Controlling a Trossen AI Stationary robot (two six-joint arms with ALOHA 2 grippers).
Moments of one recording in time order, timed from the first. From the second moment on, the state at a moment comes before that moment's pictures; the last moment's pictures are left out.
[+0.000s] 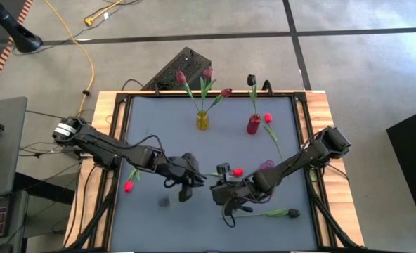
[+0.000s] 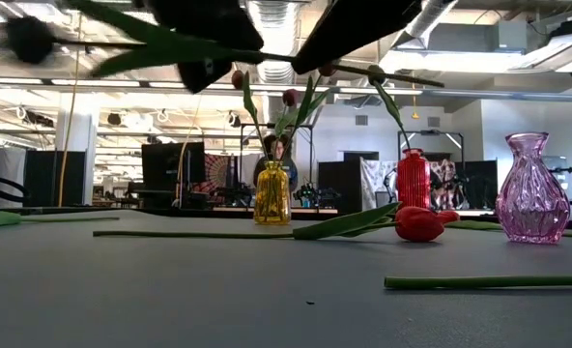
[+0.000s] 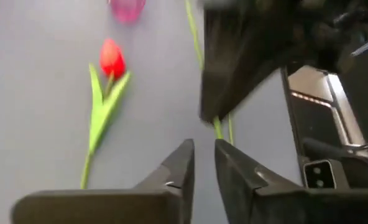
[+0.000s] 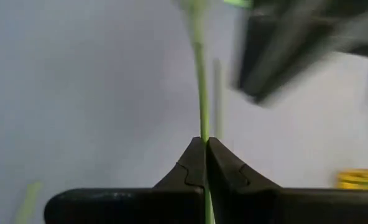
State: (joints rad) left arm -0.26 1.50 1.00 -0.13 -0.03 -0.49; right arm 0.48 1.80 1.36 -0.40 0.47 -0.01
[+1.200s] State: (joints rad) left arm -0.11 1.24 0.73 0.55 -0.04 0.06; right arm 0.03 1.07 0.14 1.40 0.22 -0.25
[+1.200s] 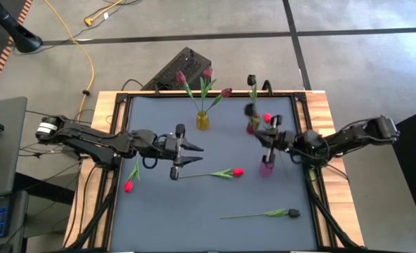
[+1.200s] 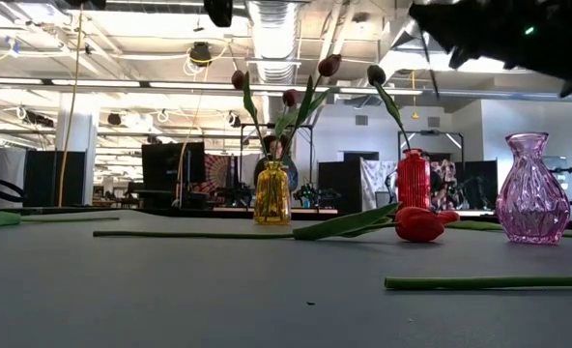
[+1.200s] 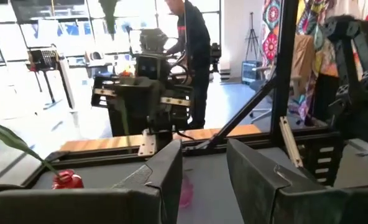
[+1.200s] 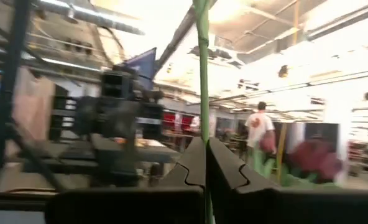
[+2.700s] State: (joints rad) left arm -0.08 1.36 0.73 0.65 -0.03 0.00; right arm -0.37 1.34 0.21 1.57 -0.28 0.11
